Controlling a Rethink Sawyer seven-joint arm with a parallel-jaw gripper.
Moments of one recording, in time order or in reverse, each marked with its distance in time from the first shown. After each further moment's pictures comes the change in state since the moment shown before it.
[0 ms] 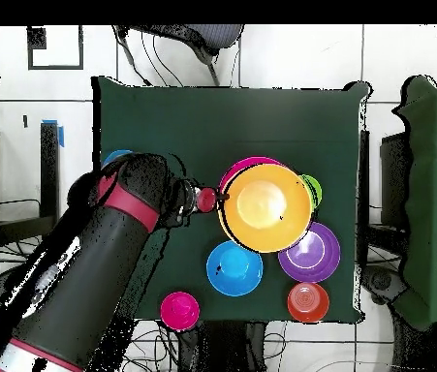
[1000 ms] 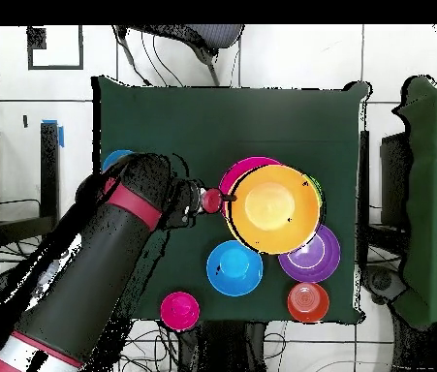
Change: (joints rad) arm 0.002 0.037 -0.038 -0.007 0.000 0.000 0.000
